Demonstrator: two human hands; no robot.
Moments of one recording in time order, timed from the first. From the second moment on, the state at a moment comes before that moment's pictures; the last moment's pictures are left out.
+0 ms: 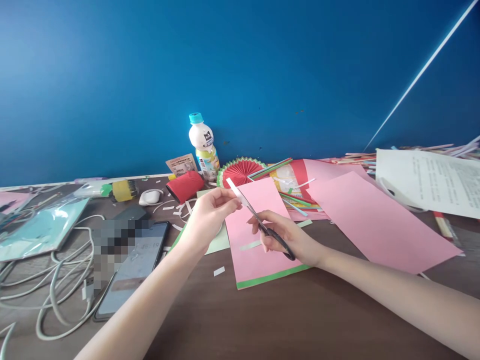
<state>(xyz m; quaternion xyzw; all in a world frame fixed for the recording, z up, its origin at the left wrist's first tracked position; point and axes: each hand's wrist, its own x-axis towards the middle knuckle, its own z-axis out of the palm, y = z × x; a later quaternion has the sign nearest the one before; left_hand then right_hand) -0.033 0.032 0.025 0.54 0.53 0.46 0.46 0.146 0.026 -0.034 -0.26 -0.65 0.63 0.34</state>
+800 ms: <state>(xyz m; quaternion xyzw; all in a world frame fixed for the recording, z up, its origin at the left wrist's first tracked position) -0.032 0.028 0.024 0.59 0.52 0.42 0.45 0.145 0.025 -0.038 -0.28 -0.67 0.59 0.34</state>
